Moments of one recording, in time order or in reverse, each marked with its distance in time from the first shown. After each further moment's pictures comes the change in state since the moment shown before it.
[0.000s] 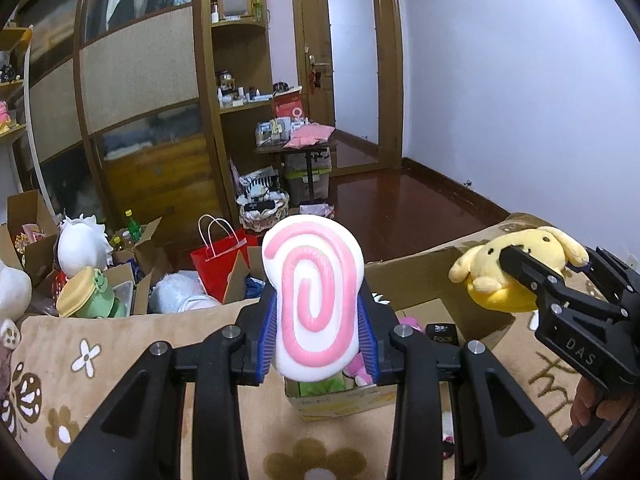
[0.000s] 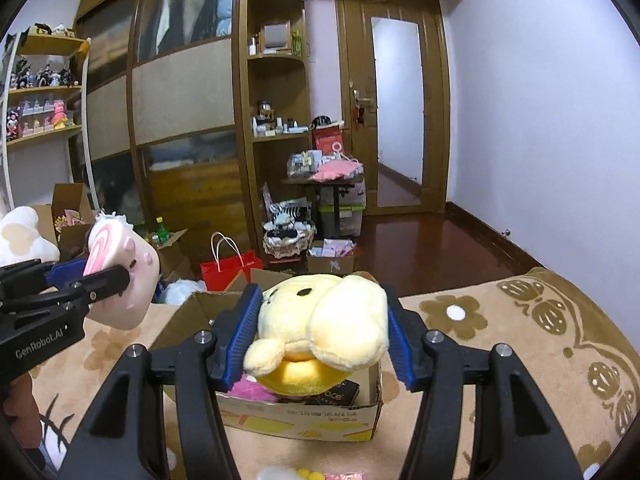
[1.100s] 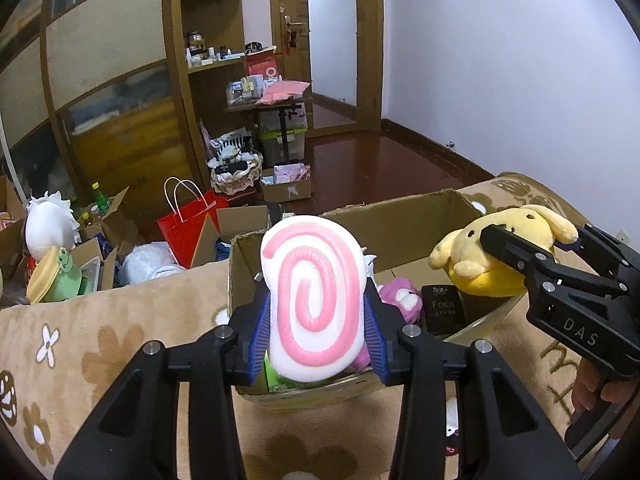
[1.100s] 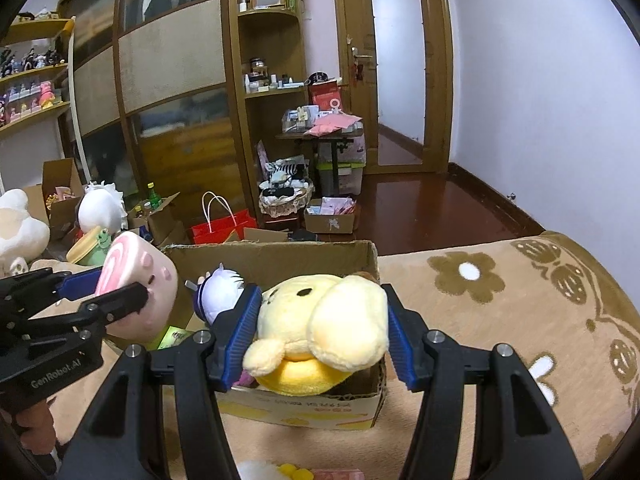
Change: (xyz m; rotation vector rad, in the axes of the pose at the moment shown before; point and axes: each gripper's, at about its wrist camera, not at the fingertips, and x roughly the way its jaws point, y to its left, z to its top) left arm 0.063 -0.015 -0.036 0.035 0.131 -0.085; right arm 0.053 -0.014 -0.026 0.015 0.149 0.009
